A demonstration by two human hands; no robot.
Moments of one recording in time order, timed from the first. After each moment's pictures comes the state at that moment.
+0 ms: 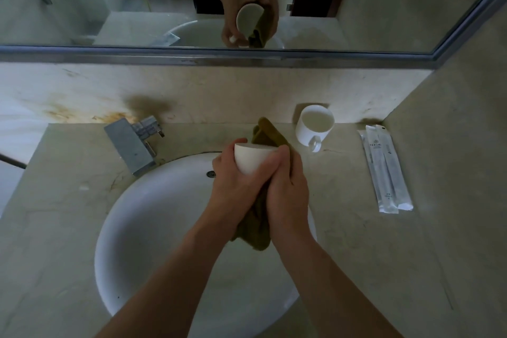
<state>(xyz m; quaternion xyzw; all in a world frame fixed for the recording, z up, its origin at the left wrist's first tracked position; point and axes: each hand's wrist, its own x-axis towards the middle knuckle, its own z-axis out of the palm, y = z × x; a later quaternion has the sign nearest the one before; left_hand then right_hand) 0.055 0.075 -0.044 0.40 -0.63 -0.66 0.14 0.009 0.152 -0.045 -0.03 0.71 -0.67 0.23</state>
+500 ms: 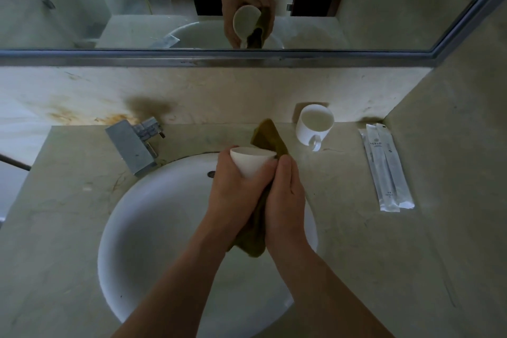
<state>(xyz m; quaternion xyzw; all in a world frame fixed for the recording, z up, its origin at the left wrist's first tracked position) 0.058 0.082 -0.039 0.43 -0.67 -0.59 0.15 0.018 0.157 -0.051 -0.02 0.71 -0.67 0.23</state>
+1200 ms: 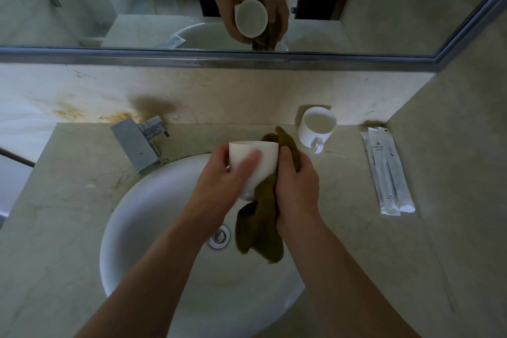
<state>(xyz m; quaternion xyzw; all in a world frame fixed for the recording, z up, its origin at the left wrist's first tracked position) 0.075 0.057 -0.038 0.36 -0.61 -0.69 0.12 -0.008 0.151 -0.036 0.03 0.70 -0.67 0.24</state>
